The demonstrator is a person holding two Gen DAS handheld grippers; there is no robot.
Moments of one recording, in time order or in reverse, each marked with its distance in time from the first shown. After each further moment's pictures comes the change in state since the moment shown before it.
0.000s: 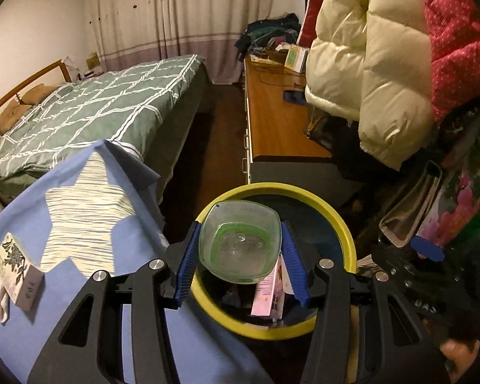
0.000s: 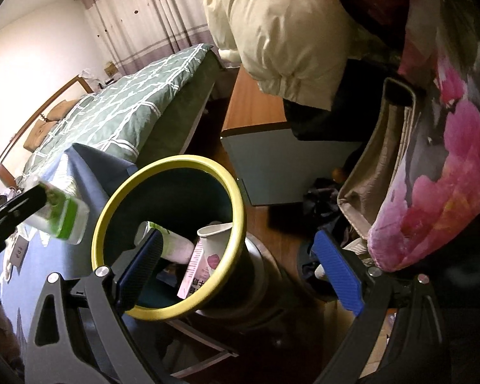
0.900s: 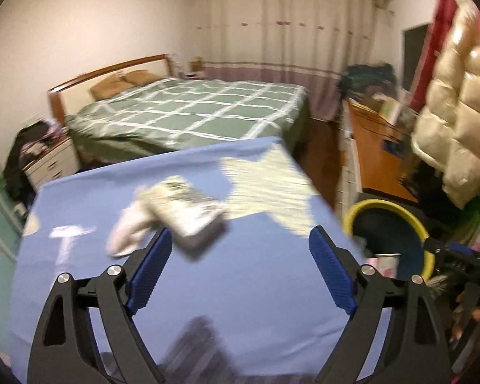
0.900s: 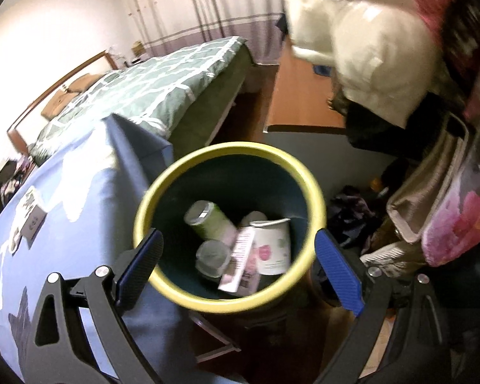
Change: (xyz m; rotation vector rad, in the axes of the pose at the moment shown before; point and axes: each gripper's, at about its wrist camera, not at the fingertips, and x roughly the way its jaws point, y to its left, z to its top) left arm -0.157 0.183 -0.111 -0.300 -0.153 0.356; right arm -0.004 0.106 -0.014 -0.180 0.018 0.057
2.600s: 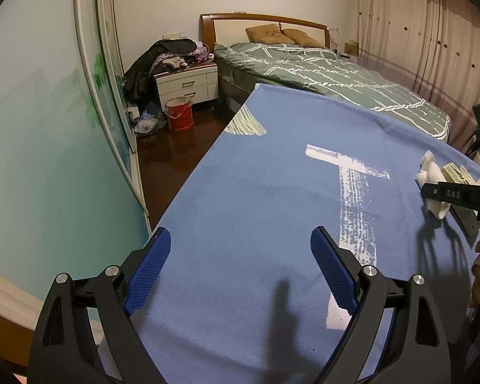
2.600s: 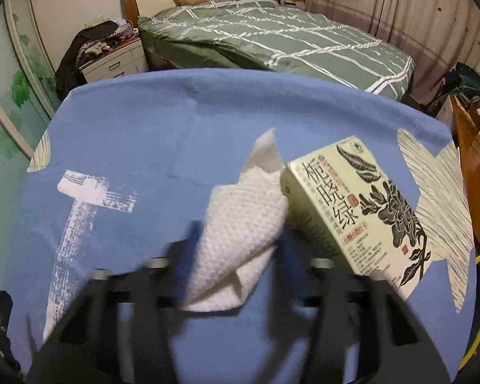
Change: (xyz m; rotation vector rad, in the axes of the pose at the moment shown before) left arm 0.014 0.309 -0.110 -0.413 0.152 0.468; right arm 0.095 0.465 -0.053 -0.570 0.214 0.271
